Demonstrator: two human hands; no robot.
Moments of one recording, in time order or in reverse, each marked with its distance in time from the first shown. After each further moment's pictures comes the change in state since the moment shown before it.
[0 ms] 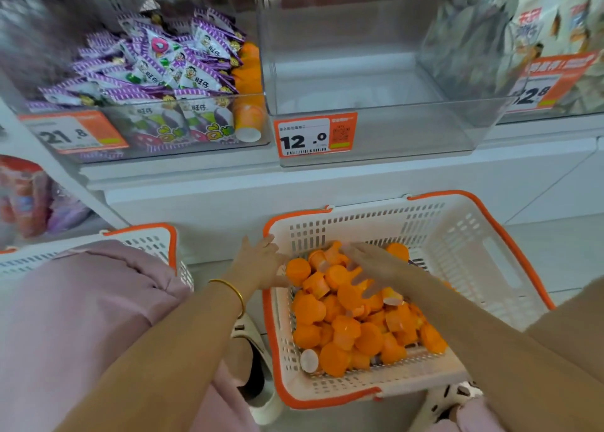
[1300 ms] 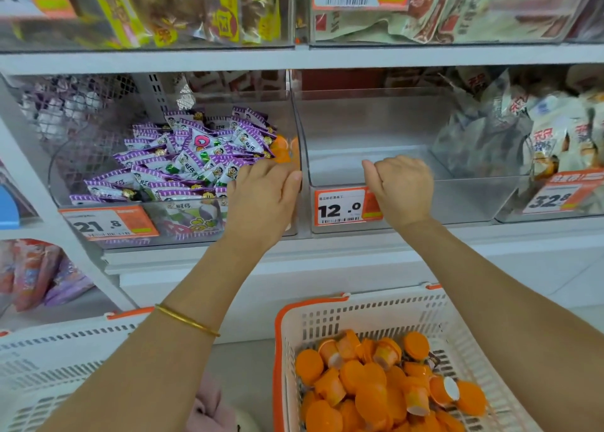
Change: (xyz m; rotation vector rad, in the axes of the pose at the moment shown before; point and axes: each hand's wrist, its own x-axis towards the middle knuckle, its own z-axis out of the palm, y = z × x) left_hand -0.045 -0.086 -0.185 -0.650 1.117 -0.156; right_hand 0.045 -0.207 -0.096 -0.953 1.586 -1.023
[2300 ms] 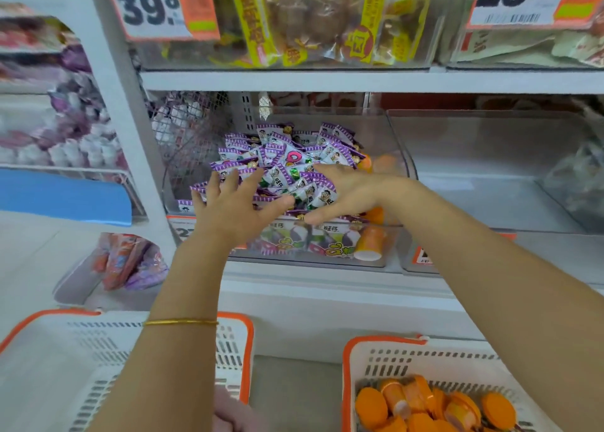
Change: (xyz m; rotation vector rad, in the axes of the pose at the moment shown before) left_hand 0.014 -0.135 -0.080 0.242 -0.267 -0.421; right_hand 0.109 -0.158 0.022 0.544 -1.384 -0.205
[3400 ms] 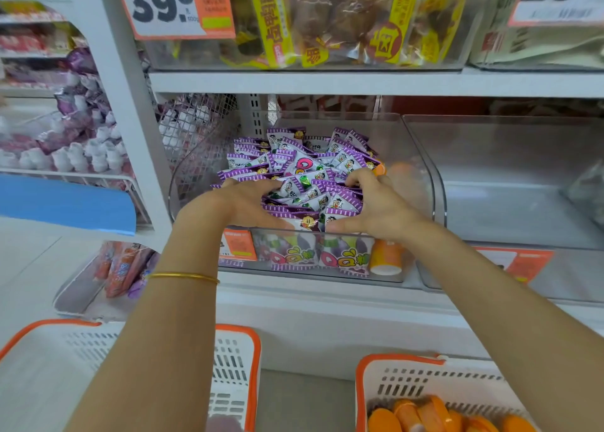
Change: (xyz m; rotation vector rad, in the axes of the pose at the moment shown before) left_hand 0.052 -0.012 -0.021 0.031 -0.371 0.114; right_hand -0.002 0.005 0.035 0.364 0.430 0.057
